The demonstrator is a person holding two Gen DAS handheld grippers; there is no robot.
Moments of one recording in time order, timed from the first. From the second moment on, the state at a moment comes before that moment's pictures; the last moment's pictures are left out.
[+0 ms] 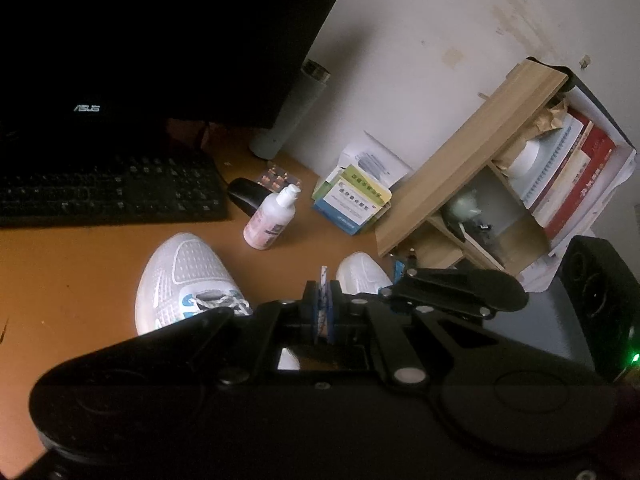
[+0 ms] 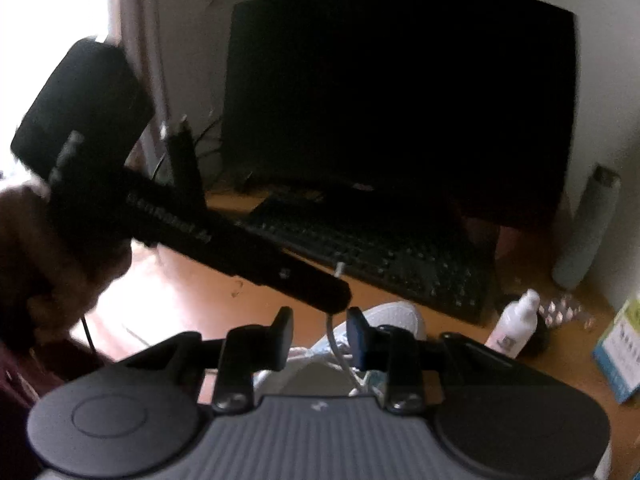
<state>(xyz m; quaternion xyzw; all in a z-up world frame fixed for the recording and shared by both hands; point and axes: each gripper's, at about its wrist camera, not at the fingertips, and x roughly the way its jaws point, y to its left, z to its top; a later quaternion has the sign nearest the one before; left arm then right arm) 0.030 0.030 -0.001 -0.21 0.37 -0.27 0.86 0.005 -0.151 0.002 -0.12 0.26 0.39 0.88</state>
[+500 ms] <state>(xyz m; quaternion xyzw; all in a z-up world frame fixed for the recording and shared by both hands) 0.017 0.041 0.001 -0.14 0.37 -0.24 0.88 0.011 -0.152 -0.008 -0.16 0.27 0.38 0.87</state>
